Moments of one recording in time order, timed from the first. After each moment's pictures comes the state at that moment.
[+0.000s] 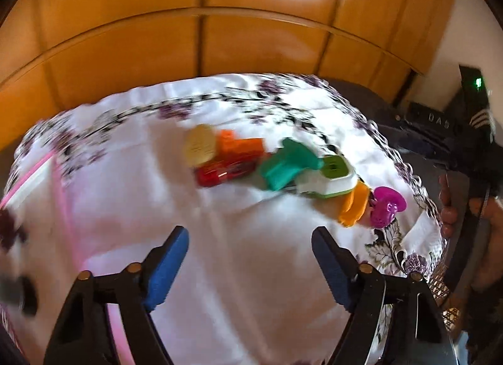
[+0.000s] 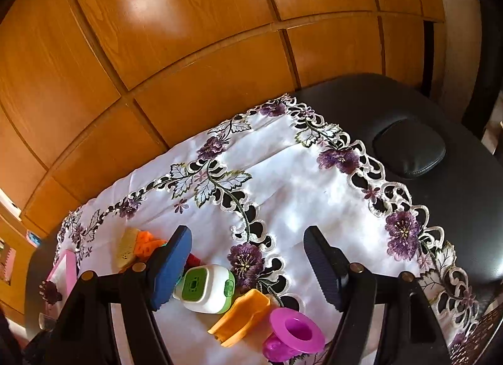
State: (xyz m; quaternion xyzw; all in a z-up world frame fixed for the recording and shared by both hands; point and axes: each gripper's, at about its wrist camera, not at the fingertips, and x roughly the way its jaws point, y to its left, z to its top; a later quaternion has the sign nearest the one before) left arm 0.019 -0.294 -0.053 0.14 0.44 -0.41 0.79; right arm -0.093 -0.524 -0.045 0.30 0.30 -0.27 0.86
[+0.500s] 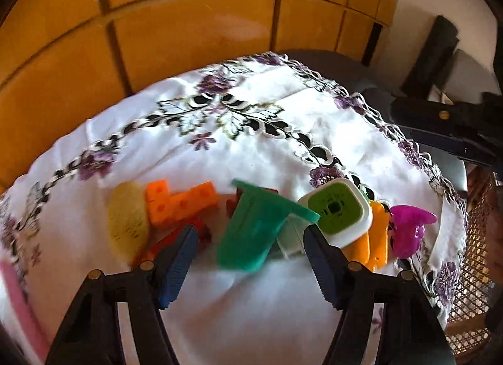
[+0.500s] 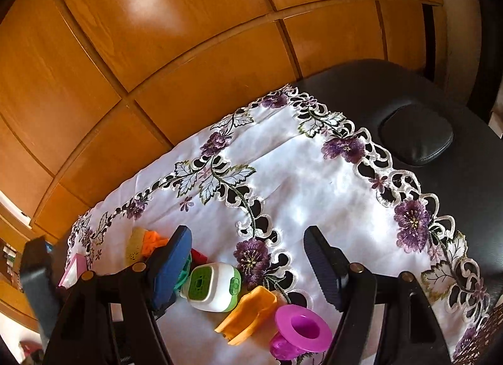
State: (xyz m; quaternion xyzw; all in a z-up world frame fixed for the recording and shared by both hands) left arm 0.056 -0.401 -0.090 0.23 0.41 -0.48 0.74; right arm -0.093 -0.529 -0.049 0.32 0.31 -0.25 0.86
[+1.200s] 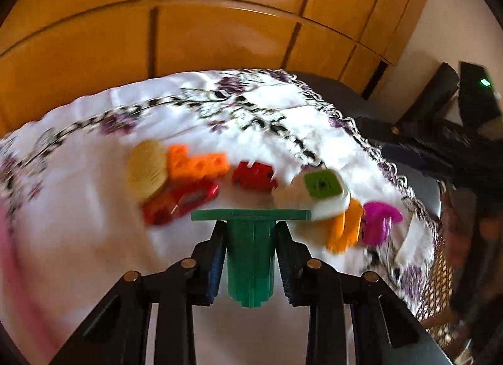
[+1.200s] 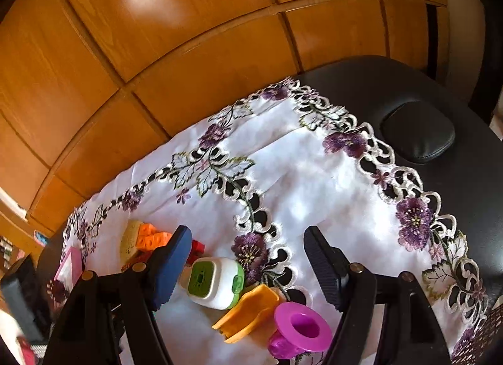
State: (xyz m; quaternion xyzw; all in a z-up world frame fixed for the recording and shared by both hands) left arm 0.039 -0.327 -0.076 0.13 0.43 -0.46 0.76; right arm -0.084 -0.526 -0.056 0.31 0.33 -0.24 0.86
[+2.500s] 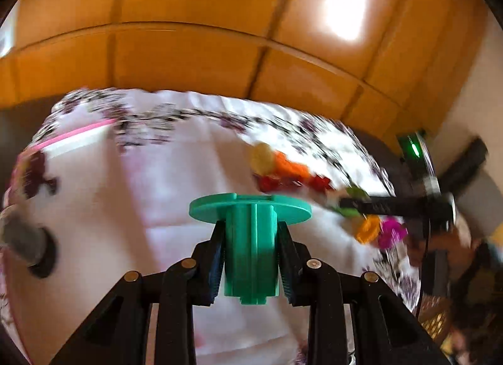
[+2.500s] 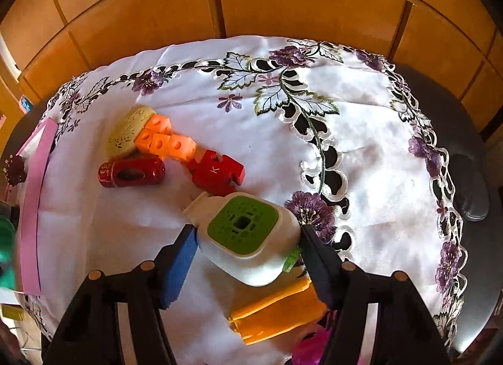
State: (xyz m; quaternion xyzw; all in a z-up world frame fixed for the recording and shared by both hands) left arm 0.042 -0.174 -0.041 -0.01 0.42 -0.34 0.84; right arm -0.004 -0.470 -0.099 0.12 0.51 -0.15 0.84
